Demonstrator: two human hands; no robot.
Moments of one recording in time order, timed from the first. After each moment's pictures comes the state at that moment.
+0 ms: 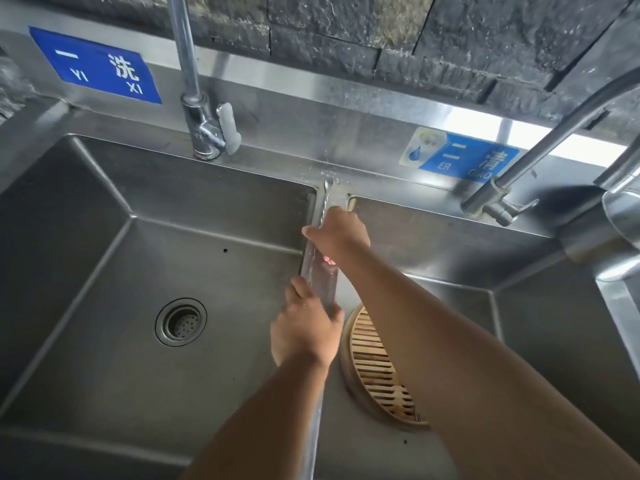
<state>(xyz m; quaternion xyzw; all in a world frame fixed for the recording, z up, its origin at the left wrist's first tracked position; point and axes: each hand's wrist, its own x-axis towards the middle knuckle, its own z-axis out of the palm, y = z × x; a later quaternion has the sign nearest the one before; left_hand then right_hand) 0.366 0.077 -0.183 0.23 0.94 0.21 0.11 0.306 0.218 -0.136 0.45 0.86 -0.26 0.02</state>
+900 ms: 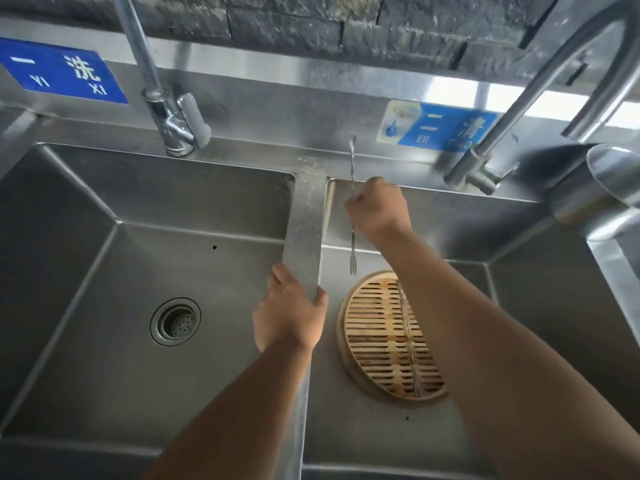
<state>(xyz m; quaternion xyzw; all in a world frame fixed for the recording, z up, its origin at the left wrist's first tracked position) 0.364 0.078 -0.186 0.24 0.94 0.21 0.11 0.372 0.270 -0.117 0.49 0.83 -0.26 -0.11</state>
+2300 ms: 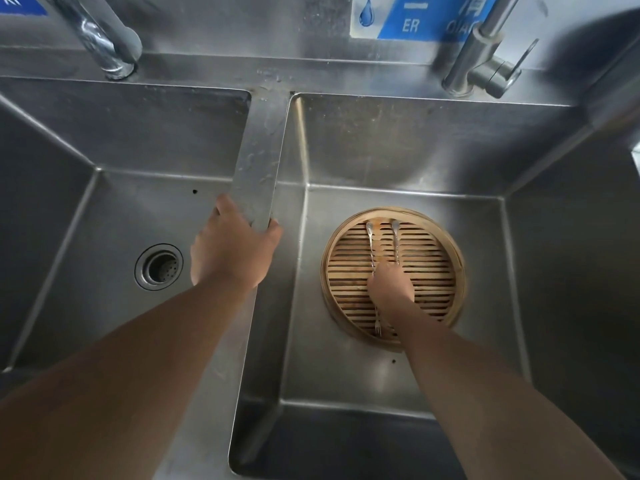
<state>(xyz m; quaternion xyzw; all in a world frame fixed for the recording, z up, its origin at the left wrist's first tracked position) 0.364 0.082 -0.189 0.21 0.96 0.19 0.06 0.543 0.237 -0.374 0.54 0.80 -0.23 0.12</state>
